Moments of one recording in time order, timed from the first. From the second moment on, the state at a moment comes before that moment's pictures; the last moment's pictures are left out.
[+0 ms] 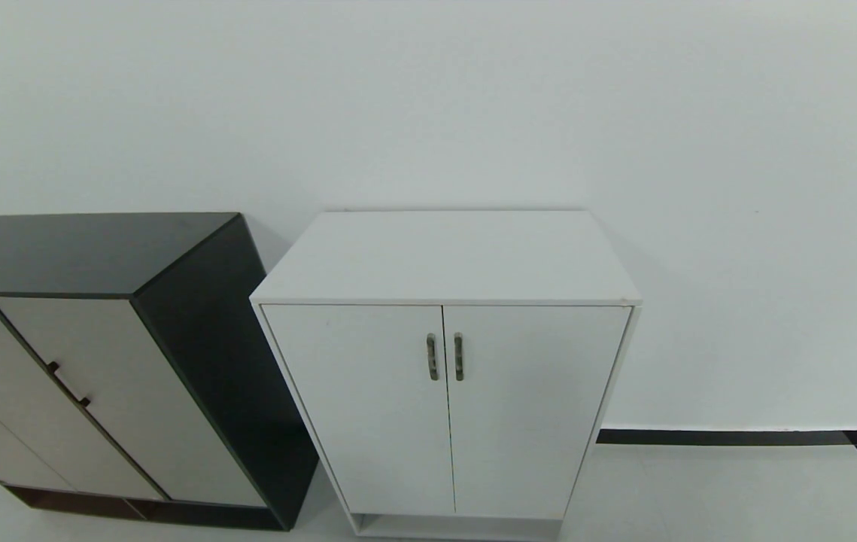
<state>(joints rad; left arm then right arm) 0.00 0.00 0.00 0.00 -0.01 -0.01 -0.11 0.10 0.00 0.00 -0.03 0.02</state>
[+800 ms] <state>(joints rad) 0.00 0.00 0.00 0.00 -0.01 0.00 0.00 0.00 0.00 0.00 -0.05 0.01</state>
